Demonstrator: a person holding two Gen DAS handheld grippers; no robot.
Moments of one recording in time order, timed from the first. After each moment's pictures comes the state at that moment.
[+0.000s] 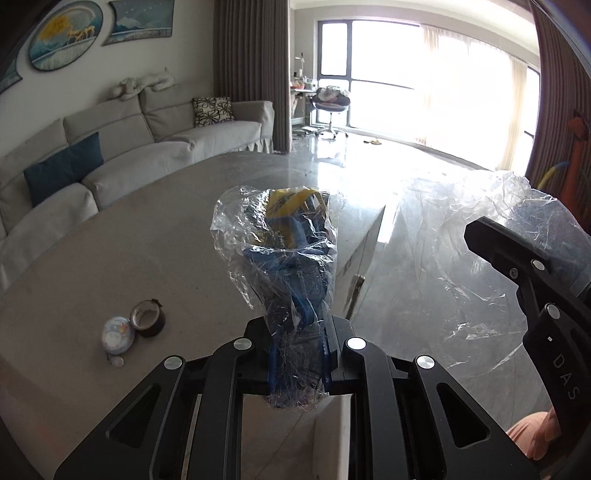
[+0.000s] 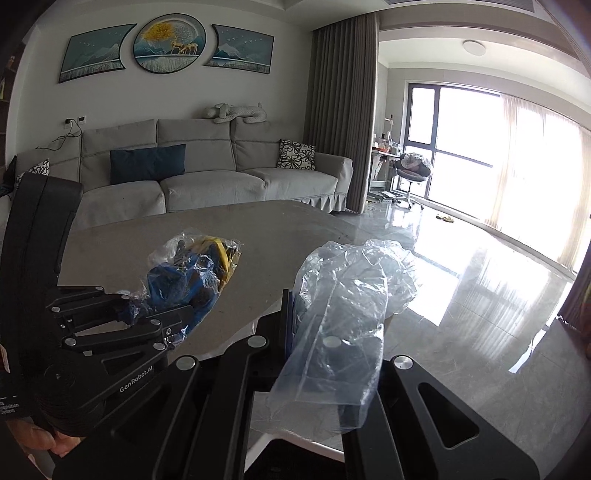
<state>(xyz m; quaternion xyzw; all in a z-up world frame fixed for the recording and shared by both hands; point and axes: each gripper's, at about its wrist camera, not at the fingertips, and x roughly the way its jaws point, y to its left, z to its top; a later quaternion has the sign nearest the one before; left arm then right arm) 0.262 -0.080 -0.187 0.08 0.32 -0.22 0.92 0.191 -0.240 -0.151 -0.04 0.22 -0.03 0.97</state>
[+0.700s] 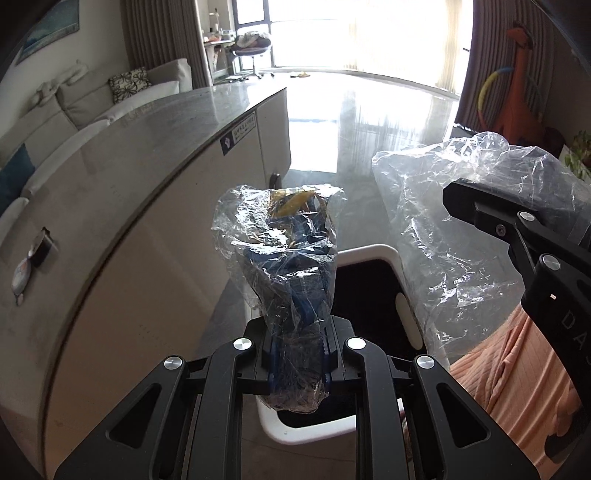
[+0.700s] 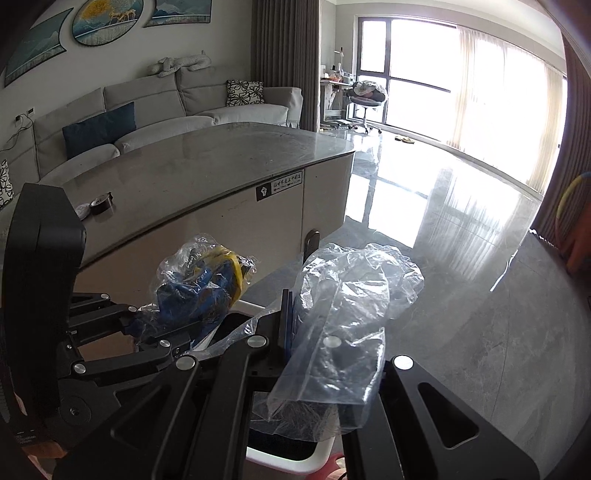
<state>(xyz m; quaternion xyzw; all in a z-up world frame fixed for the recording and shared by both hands) 0.173 -0.140 -0.307 0.18 0.40 -0.31 0.84 0.123 -0.276 -0.257 0.02 0.33 -0.11 0.94</state>
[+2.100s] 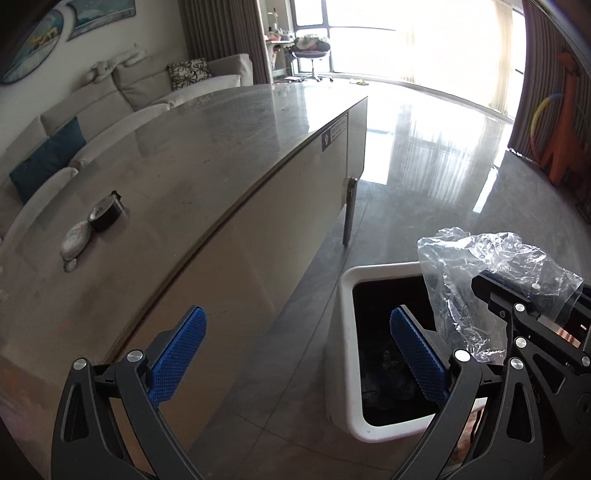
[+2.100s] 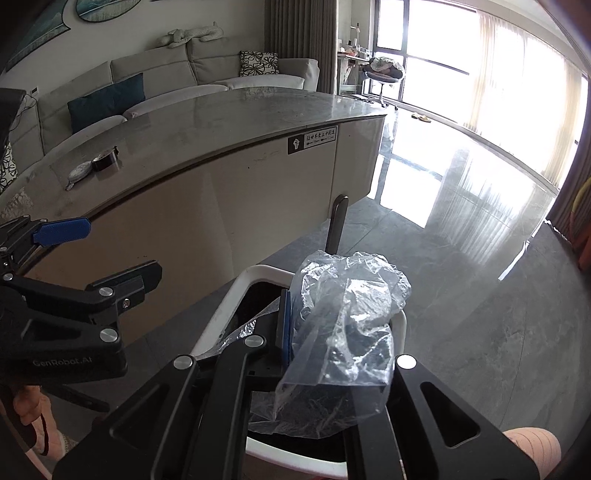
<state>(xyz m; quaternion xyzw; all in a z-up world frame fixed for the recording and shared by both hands) 0.217 -0.084 -0.302 0.15 0.39 -0.21 0.88 0.122 -0.269 -0.312 0.03 0.39 -0.09 0.92</state>
